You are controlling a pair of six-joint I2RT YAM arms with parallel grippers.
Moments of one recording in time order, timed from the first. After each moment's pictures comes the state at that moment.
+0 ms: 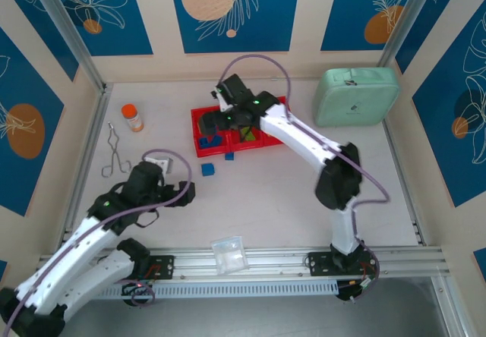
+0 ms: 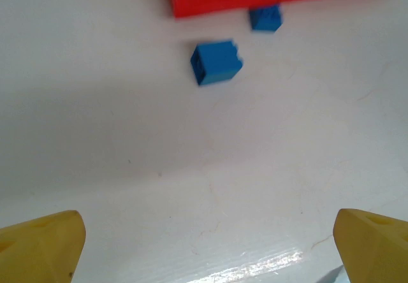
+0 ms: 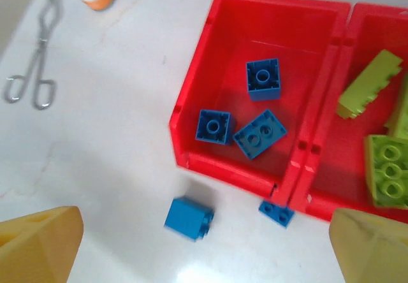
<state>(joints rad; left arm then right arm) -0.58 0.77 0.67 -0.78 -0.03 -0.51 0.73 1.90 1.87 -0.82 -0.07 0.35</state>
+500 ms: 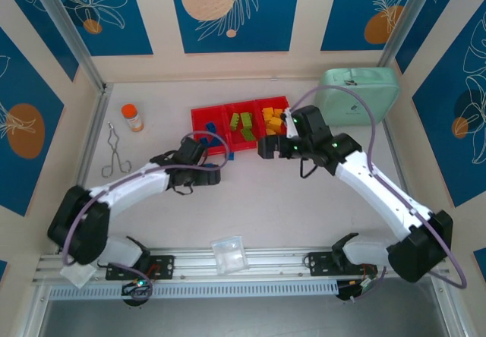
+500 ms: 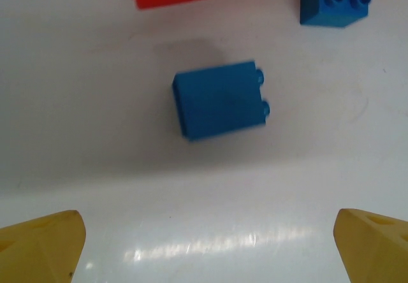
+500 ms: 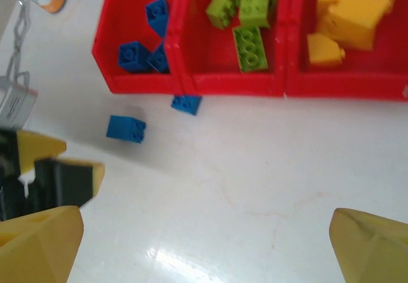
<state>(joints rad) -0.61 1.47 0.87 -0.50 -0.07 -0.58 0.52 1.20 1.11 -0.72 -0.12 0.40</state>
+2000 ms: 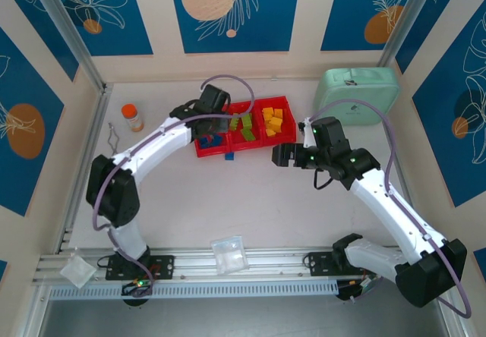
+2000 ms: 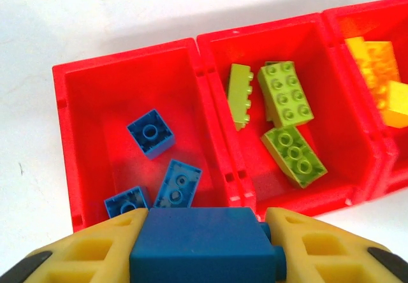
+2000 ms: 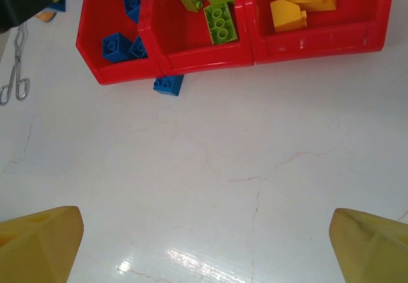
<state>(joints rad) -0.59 1.80 1.57 -0.67 -0.27 -0.44 0.44 1.06 0.99 -0.73 -0.19 0.43</state>
